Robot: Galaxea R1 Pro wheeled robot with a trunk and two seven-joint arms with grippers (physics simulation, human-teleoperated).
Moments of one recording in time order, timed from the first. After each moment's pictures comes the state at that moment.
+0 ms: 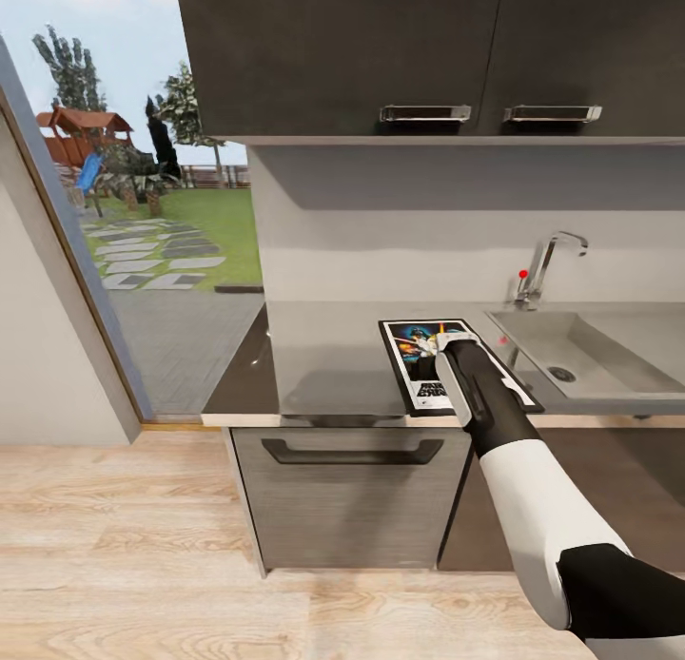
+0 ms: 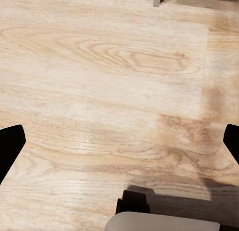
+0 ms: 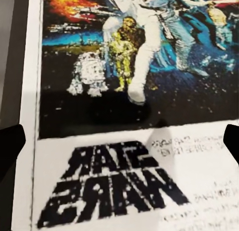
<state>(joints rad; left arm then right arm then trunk) 0.06 0.03 0.16 -0.62 0.02 -0.14 -0.01 -1.00 0.07 0.09 -0.96 -0.12 0.95 -0.31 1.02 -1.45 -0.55</state>
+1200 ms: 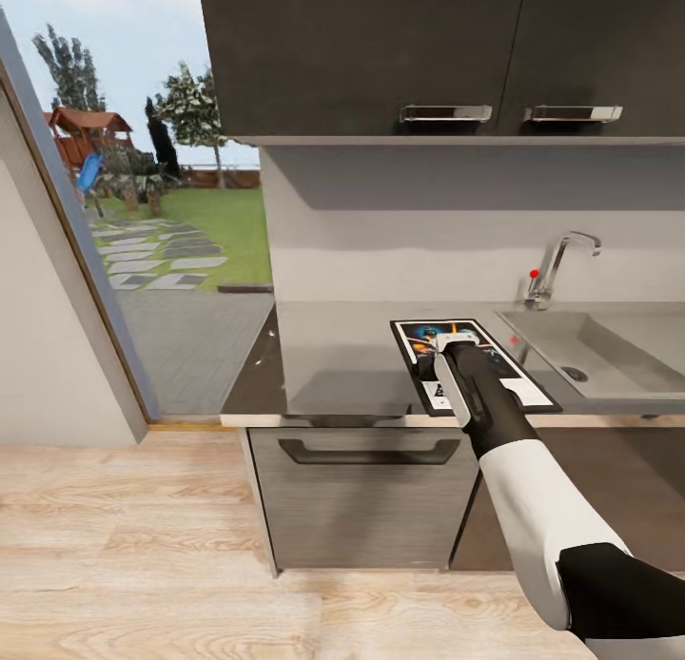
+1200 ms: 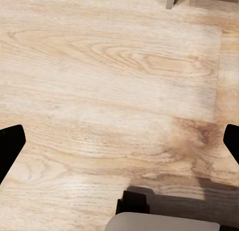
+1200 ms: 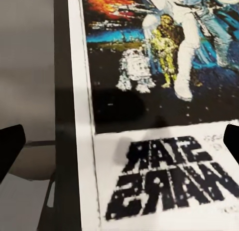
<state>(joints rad) 0.06 0.03 0.16 -0.63 0.02 -0.14 -0.01 -1.00 0.07 0.09 -0.95 -0.12 0.94 -0.31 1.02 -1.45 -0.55</state>
